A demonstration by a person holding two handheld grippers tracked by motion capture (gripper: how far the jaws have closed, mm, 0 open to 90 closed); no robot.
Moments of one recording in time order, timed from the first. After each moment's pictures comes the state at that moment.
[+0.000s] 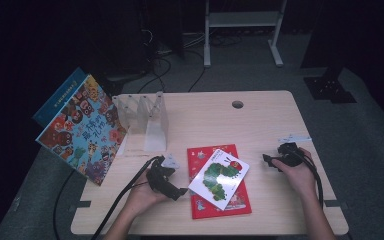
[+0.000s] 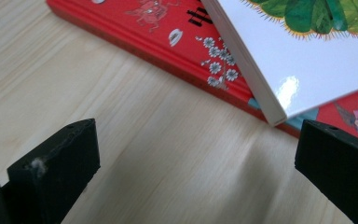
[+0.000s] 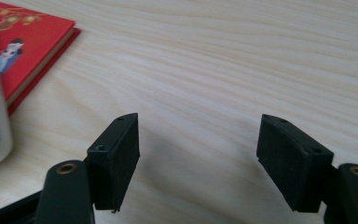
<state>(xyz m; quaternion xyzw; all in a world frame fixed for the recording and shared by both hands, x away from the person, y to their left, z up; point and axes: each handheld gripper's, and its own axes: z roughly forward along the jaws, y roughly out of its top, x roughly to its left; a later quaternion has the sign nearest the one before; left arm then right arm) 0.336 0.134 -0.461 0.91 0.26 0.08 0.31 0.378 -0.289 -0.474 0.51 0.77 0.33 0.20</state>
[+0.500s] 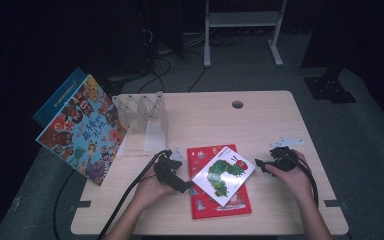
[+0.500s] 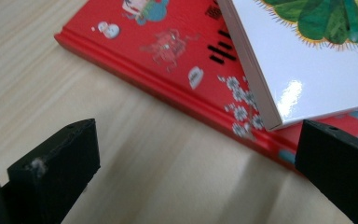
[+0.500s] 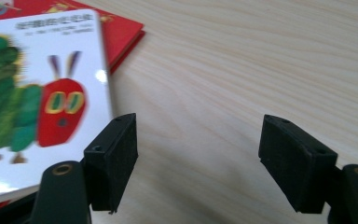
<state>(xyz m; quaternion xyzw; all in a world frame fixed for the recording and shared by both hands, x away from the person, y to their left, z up) 0.358 0.118 -0.461 0.91 0.27 0.08 0.31 0.361 -0.263 -0.462 0.47 0.79 0.34 0.19</state>
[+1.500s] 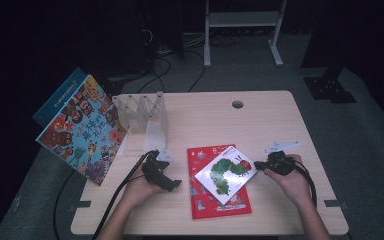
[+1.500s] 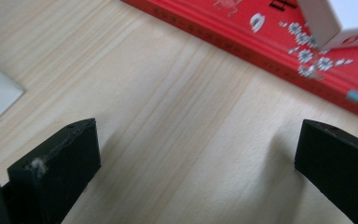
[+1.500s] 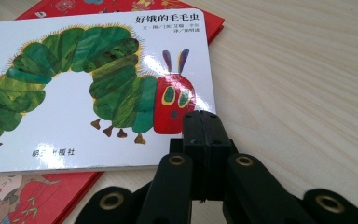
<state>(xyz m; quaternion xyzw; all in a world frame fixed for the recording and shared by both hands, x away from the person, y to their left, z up) 0.363 0.159 -0.474 0.90 0.27 0.10 0.31 0.341 -0.247 -0.446 0.42 0.83 0.35 0.12</state>
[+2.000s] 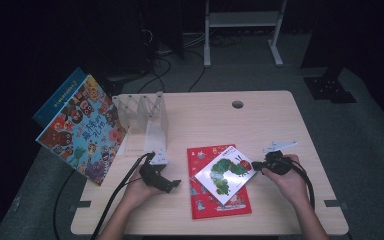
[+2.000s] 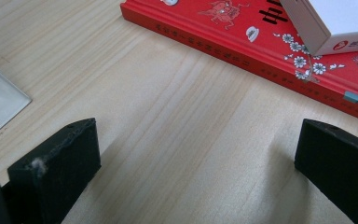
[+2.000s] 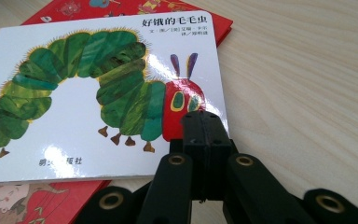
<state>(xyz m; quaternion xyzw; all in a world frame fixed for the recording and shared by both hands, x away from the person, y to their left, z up) 0.360 0.169 -0.483 0.89 0.26 0.12 0.36 0.343 -0.241 -0.448 0.42 0.83 0.35 0.11</state>
